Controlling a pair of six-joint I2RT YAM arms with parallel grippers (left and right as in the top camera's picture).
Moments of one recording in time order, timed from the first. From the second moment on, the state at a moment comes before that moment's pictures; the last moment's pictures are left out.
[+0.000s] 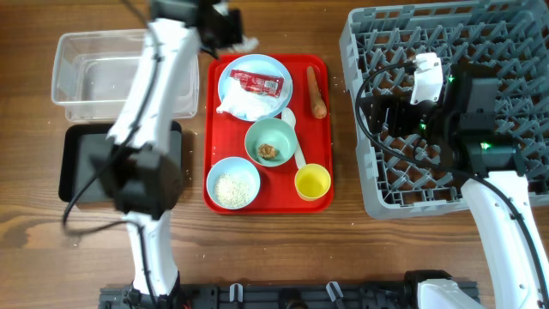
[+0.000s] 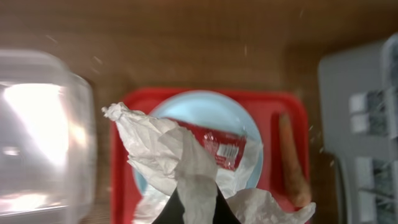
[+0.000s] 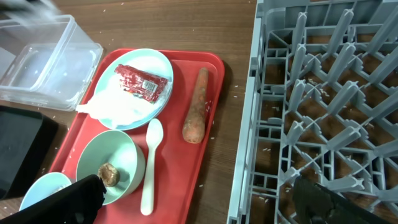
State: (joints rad) left arm -0.23 2.16 2.27 -1.13 0.09 -0.30; right arm 0.02 1.24 1.08 -0.59 -0.38 0.02
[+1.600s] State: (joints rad) left arm -0.35 2.53 2.24 -1.09 0.02 -0.88; right arm 0.02 1.24 1.08 -0.67 -0.32 0.02
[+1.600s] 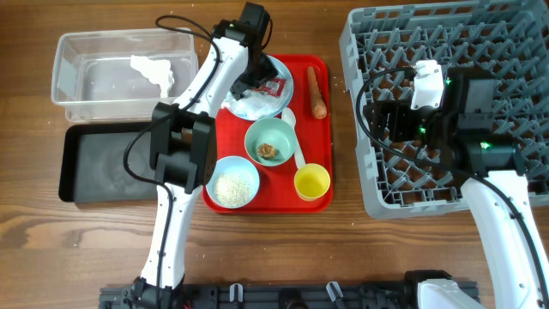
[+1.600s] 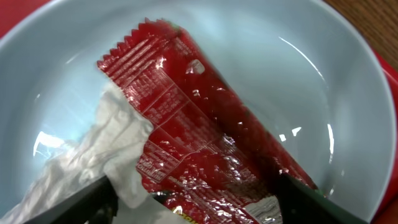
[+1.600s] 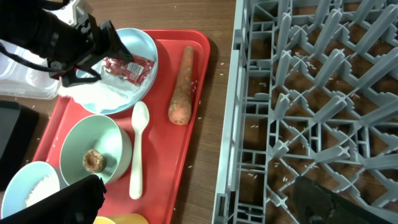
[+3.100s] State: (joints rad) left arm 0.03 2.17 2.28 -1.20 0.06 -0.37; right arm 0.02 1.24 1.08 -0.69 -0.32 0.02
